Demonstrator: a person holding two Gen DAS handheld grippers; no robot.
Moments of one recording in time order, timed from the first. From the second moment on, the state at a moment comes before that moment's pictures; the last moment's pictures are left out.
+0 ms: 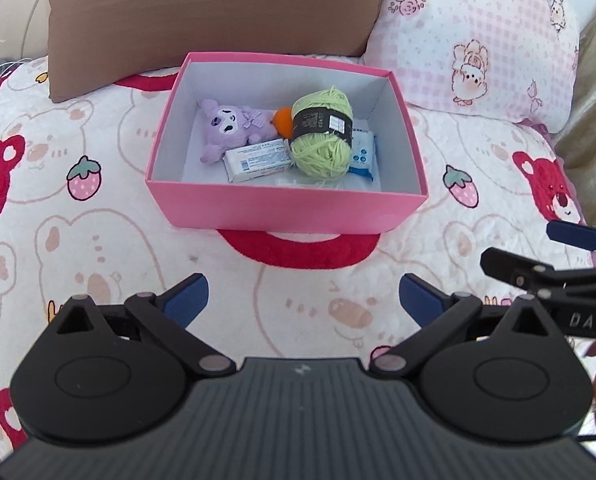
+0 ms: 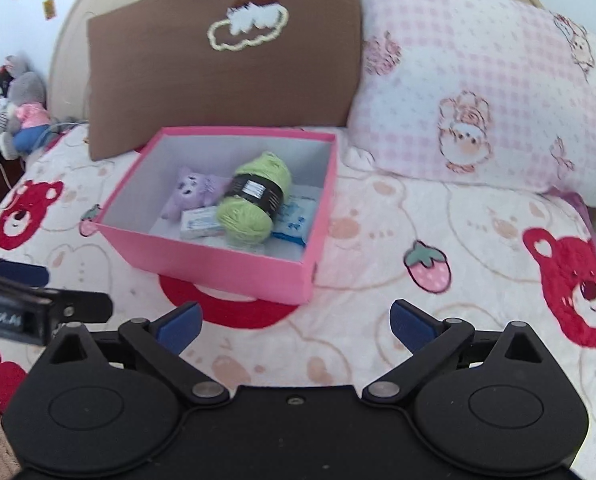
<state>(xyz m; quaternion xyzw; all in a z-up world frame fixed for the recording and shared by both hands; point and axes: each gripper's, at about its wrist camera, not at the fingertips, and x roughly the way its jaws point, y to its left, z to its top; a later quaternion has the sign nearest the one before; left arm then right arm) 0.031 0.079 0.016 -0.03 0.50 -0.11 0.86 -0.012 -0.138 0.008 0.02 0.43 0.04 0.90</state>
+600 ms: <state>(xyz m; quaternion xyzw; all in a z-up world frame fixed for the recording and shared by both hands) 0.035 0.076 0.003 -0.04 0.51 -0.10 0.85 -0.023 -0.157 0.016 0.07 0.43 -0.04 0.90</state>
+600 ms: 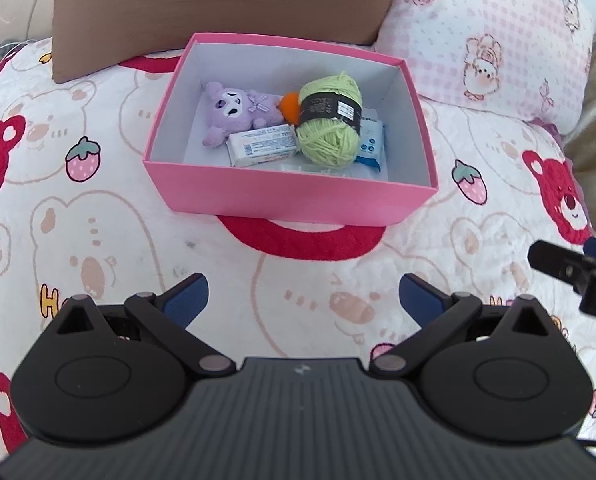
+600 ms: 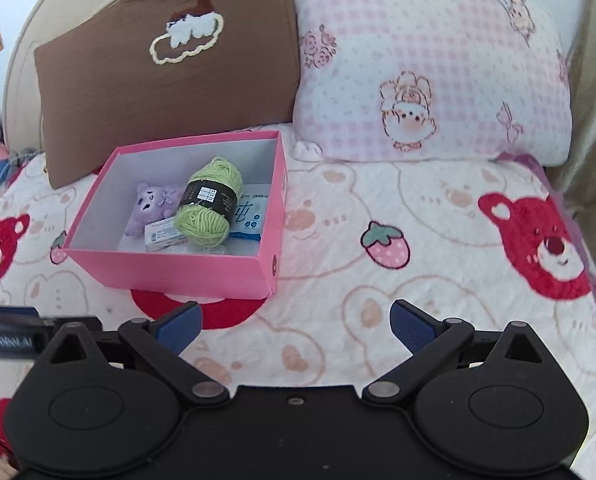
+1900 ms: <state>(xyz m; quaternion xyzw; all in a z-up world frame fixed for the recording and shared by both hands) 0.026 0.067 0.000 -0.01 0.54 -0.08 0.84 -0.028 -0.167 0.012 0.05 0.46 -0.05 0.88</state>
